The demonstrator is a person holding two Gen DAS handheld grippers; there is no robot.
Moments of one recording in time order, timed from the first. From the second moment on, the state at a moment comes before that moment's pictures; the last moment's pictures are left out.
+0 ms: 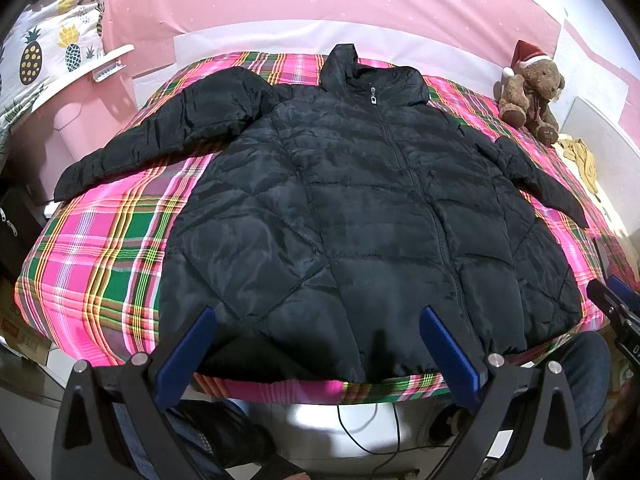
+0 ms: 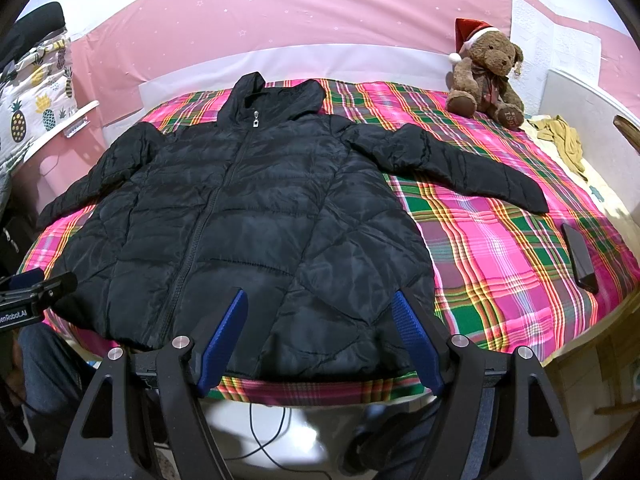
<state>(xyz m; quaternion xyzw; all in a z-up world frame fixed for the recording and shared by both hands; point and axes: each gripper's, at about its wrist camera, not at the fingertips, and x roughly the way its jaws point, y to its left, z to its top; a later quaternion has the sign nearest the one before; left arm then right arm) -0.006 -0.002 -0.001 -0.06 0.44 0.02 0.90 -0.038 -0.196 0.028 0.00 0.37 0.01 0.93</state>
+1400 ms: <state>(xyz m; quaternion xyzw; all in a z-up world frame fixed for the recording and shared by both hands) 0.034 0.031 -0.017 -0.07 0.44 0.03 0.90 0.006 -0.169 0.022 -0.03 0.38 0.04 0.93</state>
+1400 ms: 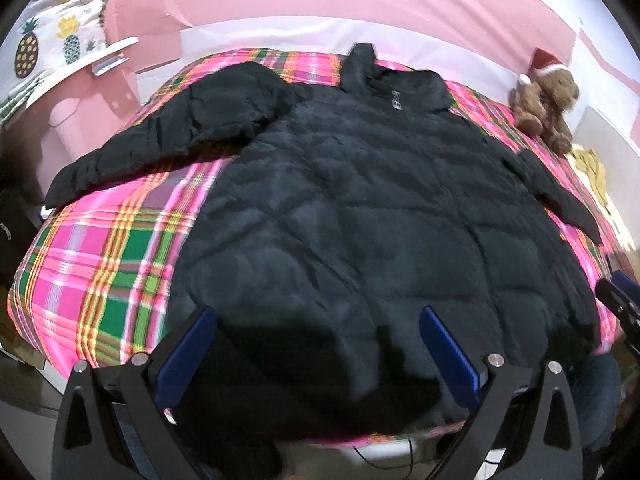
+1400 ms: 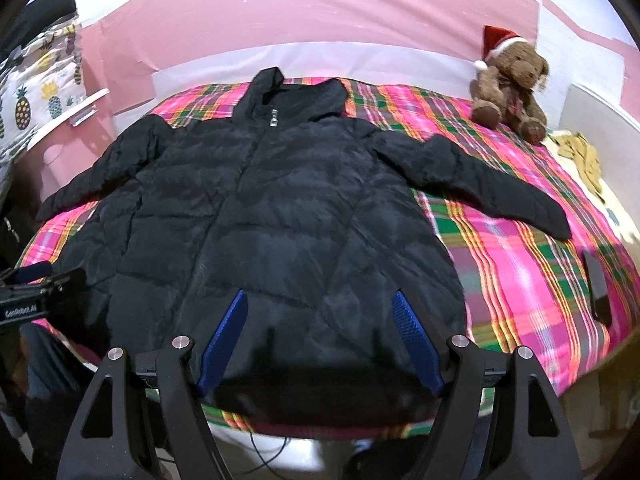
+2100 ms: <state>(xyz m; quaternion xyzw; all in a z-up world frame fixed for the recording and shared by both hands) 0.138 0.231 -0.058 -0.20 0.41 0.18 0.87 0.147 -0.078 -0.002 -0.09 0.39 0.14 0.91</state>
